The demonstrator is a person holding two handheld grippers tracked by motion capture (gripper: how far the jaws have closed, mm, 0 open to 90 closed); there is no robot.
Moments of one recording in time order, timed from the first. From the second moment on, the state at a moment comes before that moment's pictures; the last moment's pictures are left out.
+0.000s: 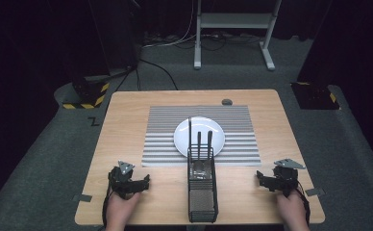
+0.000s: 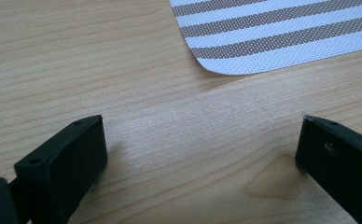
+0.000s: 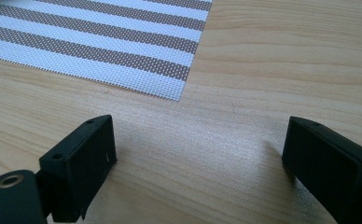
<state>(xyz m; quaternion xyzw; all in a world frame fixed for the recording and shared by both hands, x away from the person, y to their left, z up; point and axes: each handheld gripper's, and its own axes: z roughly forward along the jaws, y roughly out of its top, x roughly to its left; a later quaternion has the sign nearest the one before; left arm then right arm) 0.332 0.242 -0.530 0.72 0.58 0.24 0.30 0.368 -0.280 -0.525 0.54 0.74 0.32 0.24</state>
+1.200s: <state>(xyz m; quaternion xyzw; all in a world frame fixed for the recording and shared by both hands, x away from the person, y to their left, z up) 0.306 0.219 -0.494 0.70 0.47 0.23 0.49 0.368 -0.279 -0.525 0.54 0.75 0.32 0.24</state>
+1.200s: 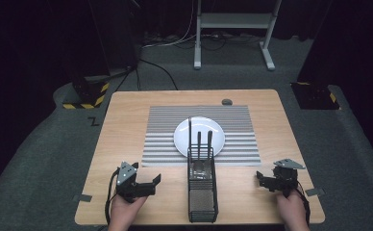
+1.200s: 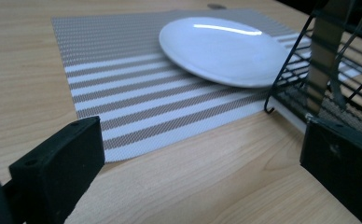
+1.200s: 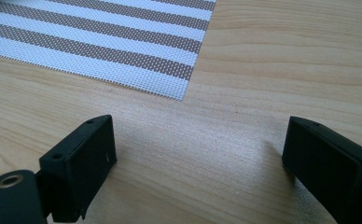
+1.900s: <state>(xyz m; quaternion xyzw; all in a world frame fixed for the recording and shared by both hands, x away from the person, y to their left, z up) 0.304 0.191 -0.454 0.69 0.43 0.24 0.54 0.367 -0.279 -0.525 0.54 0.75 0.32 0.24</state>
